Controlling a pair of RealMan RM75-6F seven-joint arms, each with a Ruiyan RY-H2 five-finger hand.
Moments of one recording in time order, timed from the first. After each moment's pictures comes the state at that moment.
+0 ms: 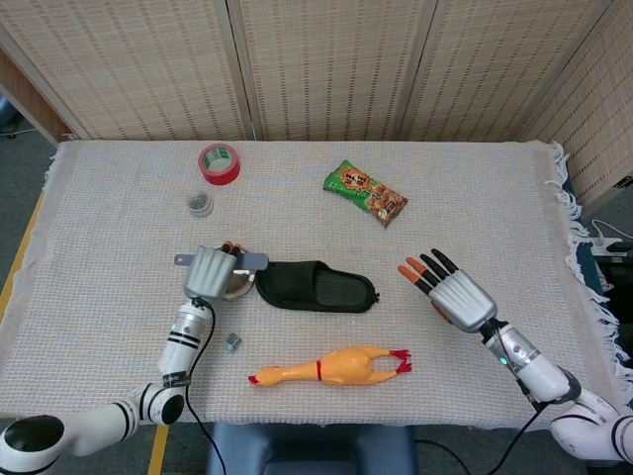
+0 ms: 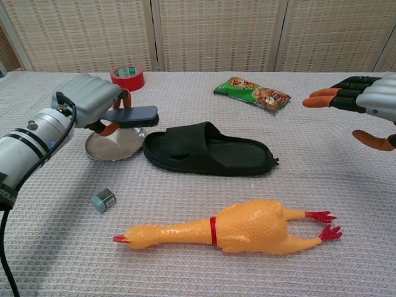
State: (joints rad) left arm -0.75 -1.83 -0.22 -1.03 1.19 1.16 0.67; right arm 0.59 -1.25 -0.06 -1.36 -1.62 1.11 -0.18
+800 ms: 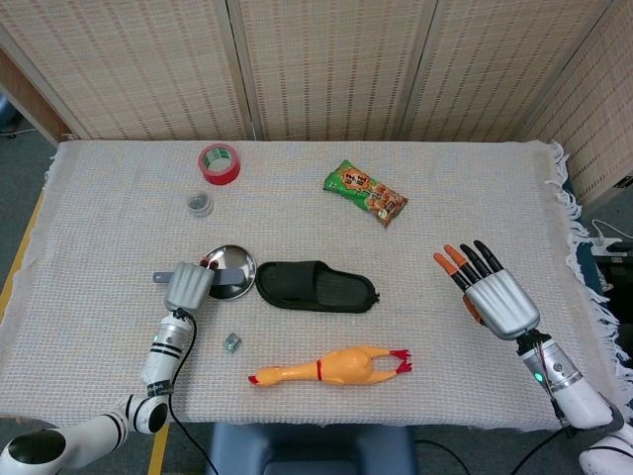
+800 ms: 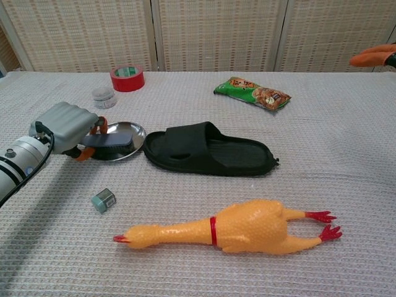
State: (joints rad) left arm -0.68 -1.89 -0.15 -0.85 1.22 1.12 0.57; right arm 0.46 -1.11 -0.01 -1.56 -1.57 1.23 -0.27
